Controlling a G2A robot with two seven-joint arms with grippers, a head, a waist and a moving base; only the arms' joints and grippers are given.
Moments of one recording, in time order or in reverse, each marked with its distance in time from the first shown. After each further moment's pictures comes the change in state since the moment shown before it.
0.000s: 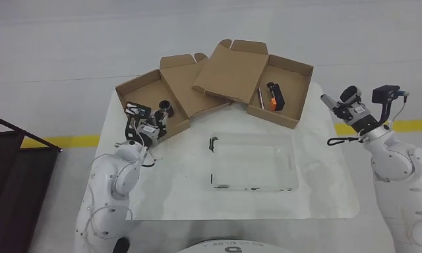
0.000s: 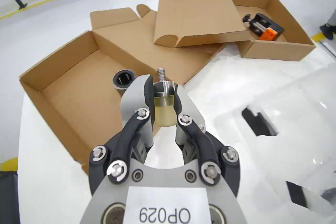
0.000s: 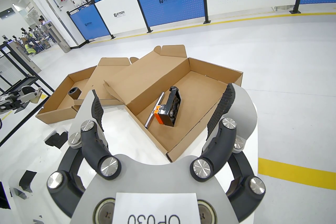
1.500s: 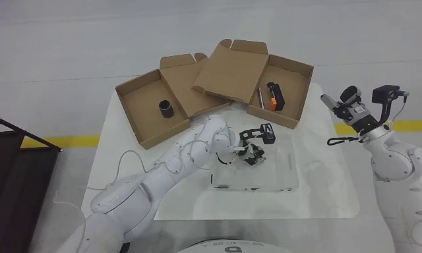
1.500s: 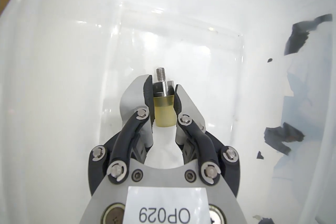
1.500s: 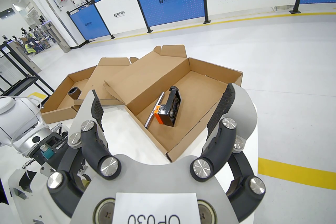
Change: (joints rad) left arm -0.892 -0.319 1.060 0.927 -0.388 -0.495 -0.304; right arm 0.000 0.000 0.000 0.000 0.000 0.000 0.000
